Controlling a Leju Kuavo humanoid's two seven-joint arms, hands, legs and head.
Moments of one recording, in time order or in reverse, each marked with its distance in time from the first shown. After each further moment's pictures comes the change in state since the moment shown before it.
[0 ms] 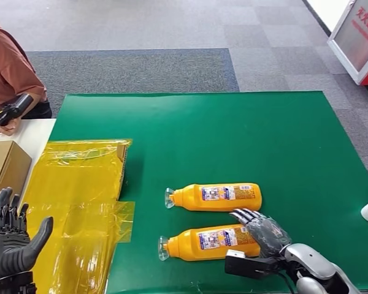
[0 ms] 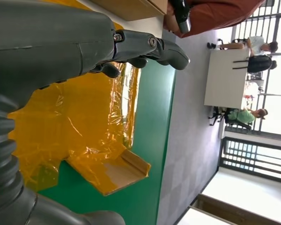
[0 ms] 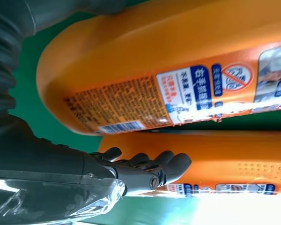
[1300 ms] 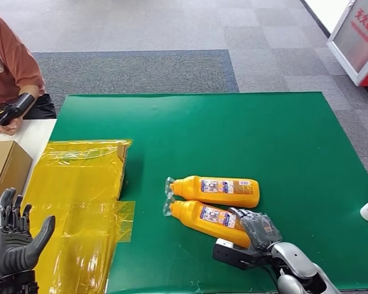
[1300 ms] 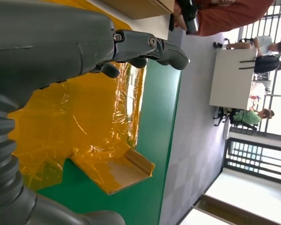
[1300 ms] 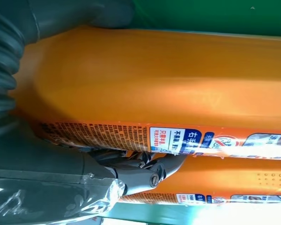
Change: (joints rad) left arm -0.002 0.016 -0.025 0.009 0.011 0.026 0.027; right arm -0.032 0.126 0.011 0.149 0.103 -0.107 0.069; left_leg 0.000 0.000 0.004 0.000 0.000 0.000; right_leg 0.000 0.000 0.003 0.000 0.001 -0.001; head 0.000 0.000
